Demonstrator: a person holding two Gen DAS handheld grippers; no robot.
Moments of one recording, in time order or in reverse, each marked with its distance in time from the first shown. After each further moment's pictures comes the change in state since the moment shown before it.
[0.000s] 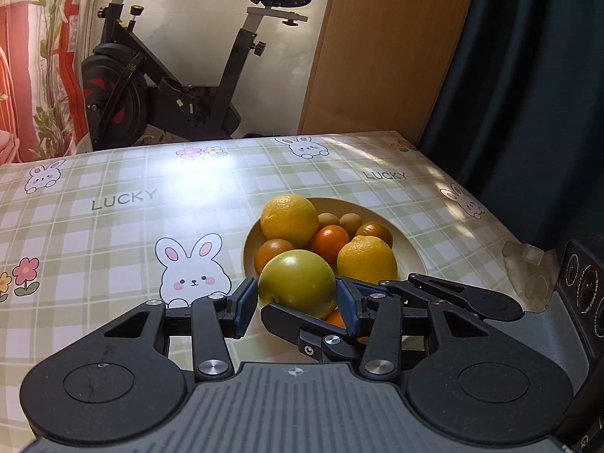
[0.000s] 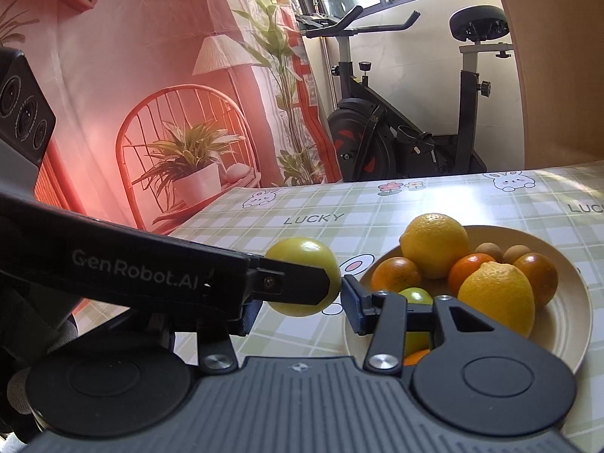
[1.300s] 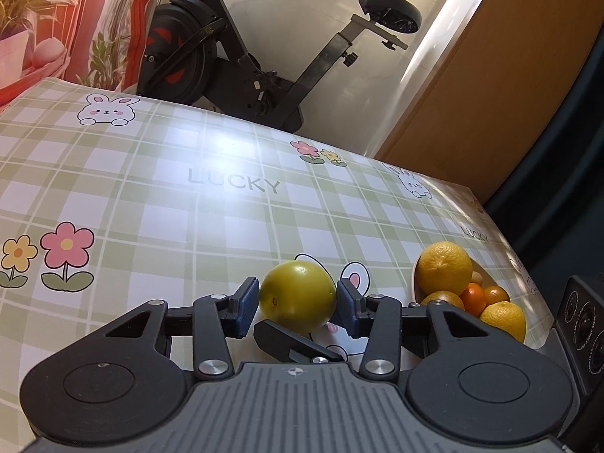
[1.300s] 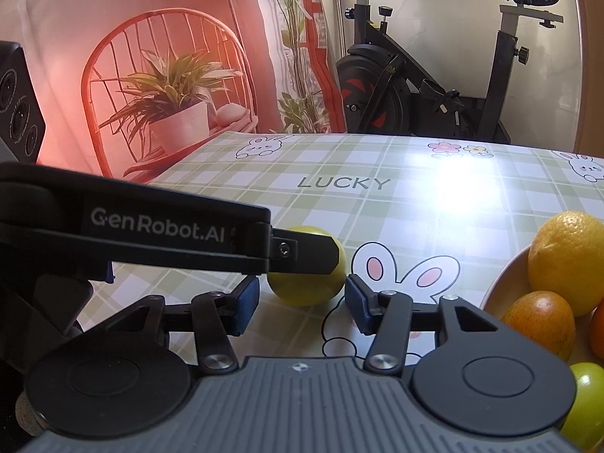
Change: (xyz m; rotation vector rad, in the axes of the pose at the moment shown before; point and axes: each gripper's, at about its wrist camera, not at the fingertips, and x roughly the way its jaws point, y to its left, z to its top) left arm 0.056 0.154 -0.004 -0.286 -0.048 -0.008; right arm 0.149 0.035 0.006 -0.072 0.179 -0.040
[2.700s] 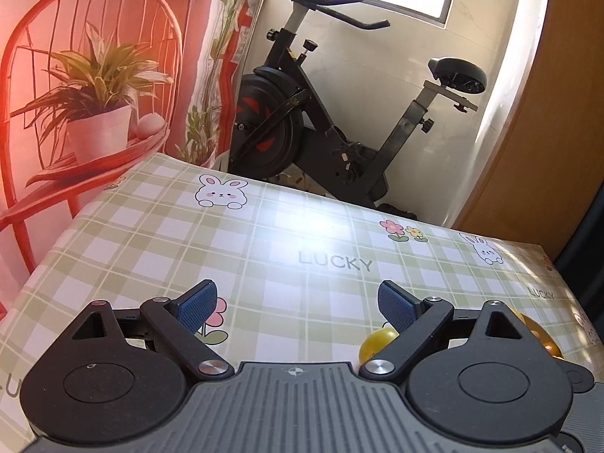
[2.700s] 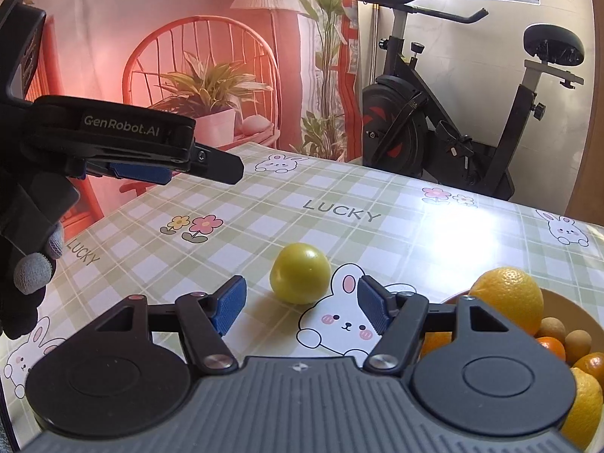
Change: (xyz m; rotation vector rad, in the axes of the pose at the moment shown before) left arm -0.067 0.001 0.023 -0.030 -0.185 0.313; right arm -0.045 0.000 0.005 -0.166 -0.029 0.018
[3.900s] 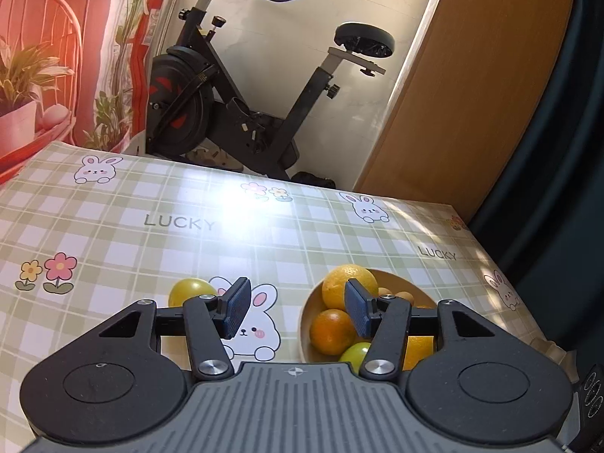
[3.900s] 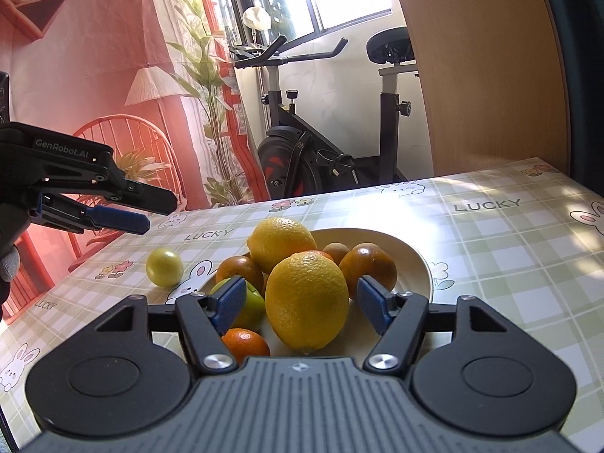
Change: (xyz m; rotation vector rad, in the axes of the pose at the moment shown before) left arm -0.027 -0.118 -0.025 0.077 0.072 -0.186; right arm -0.135 -0.108 -0.085 0.277 -0.234 -0.171
